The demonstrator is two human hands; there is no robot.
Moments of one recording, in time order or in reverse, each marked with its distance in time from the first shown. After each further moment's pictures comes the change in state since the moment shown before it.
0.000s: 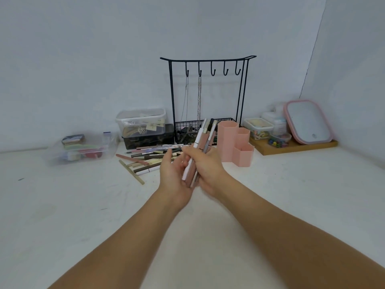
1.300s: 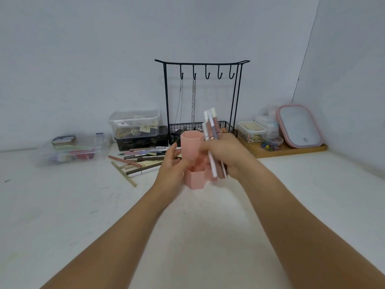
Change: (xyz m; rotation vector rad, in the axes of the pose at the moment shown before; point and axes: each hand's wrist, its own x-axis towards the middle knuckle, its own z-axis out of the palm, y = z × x) left_hand 0.017 0.000 -0.009 0.615 -0.125 0.340; right_hand 0.004 -0.065 -0.039 -0.418 0.064 0.039
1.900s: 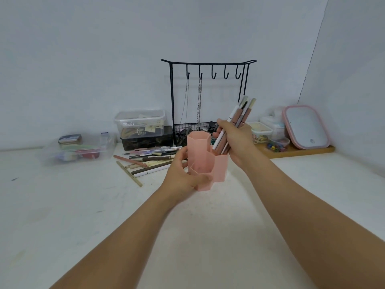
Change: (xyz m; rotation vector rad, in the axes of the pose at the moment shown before) left_hand -0.001 -0.010 -0.004 0.085 -0.062 -0.025; right_hand 0.052 0.003 -0.010 0.406 0.190 -0.169
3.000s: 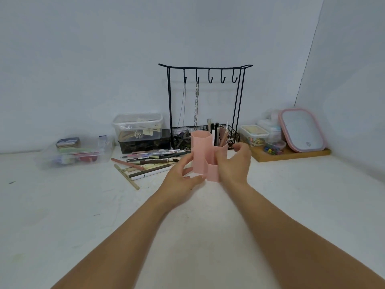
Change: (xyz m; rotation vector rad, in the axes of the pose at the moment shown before) left_hand -0.008 0.011 0.003 0.156 -0.054 0.046; right_hand -0.021 0.064 -0.023 -0.630 0.366 -0.251
